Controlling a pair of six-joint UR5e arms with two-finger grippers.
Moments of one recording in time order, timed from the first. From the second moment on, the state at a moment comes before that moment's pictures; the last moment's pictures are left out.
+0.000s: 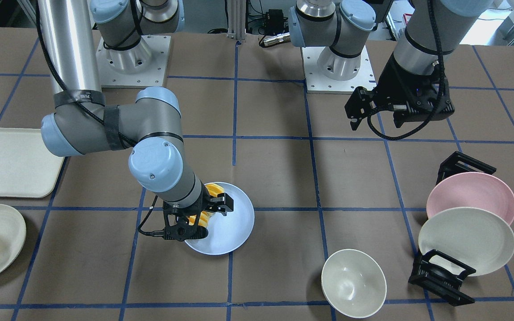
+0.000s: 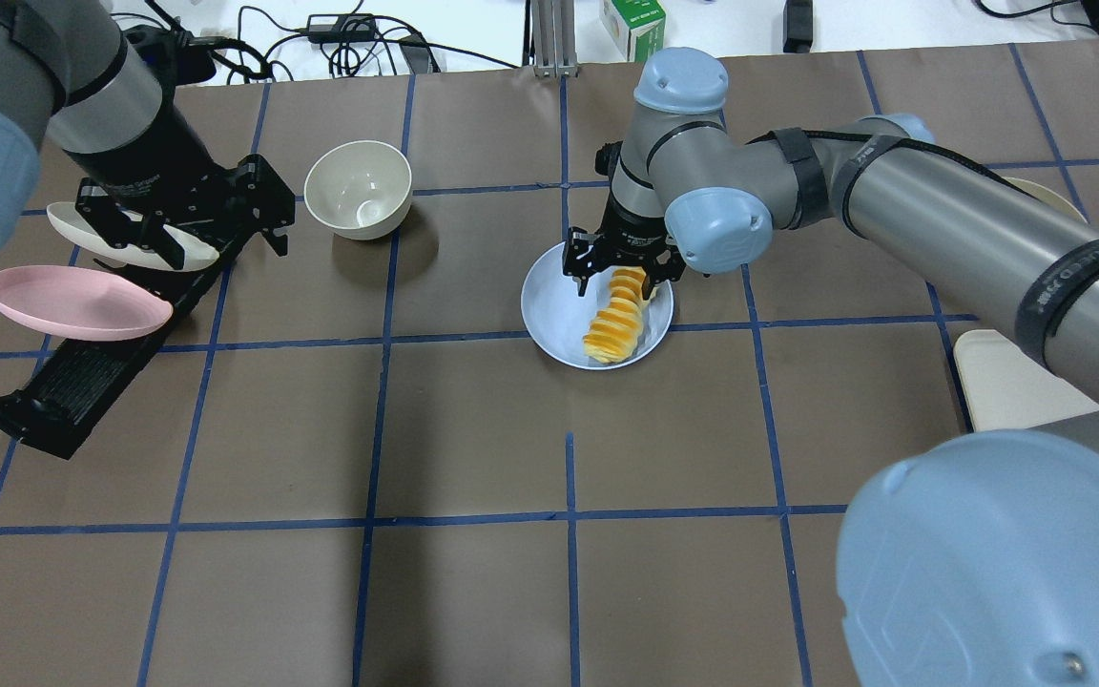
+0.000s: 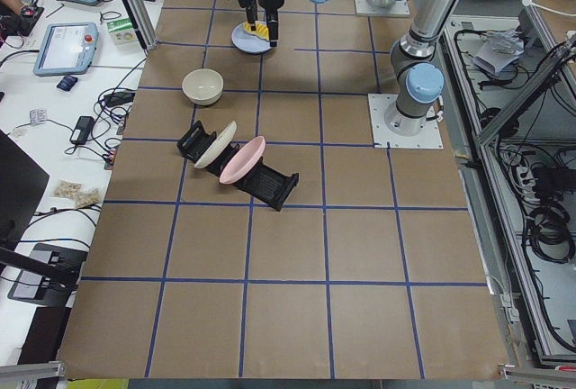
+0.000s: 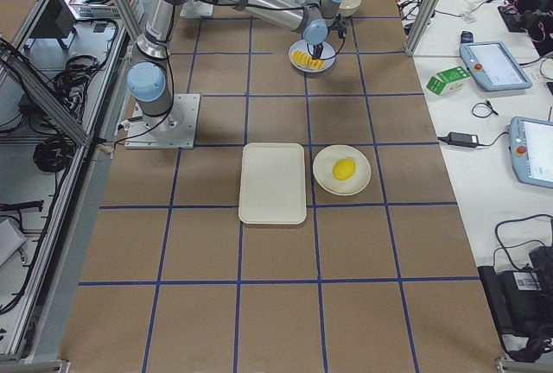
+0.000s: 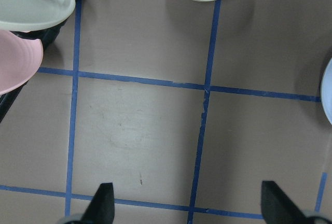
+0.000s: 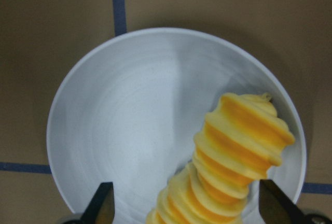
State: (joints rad) left arm -1.49 -1.55 -1.65 -1.52 1.58 0.02; right arm 1.77 -1.04 1.53 -2.02 -1.38 0.21
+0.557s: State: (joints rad) left arm -1.49 -1.54 -1.66 -1.53 1.58 -0.02; right arm 1.73 -1.13 1.28 -1.66 -1.48 0.19
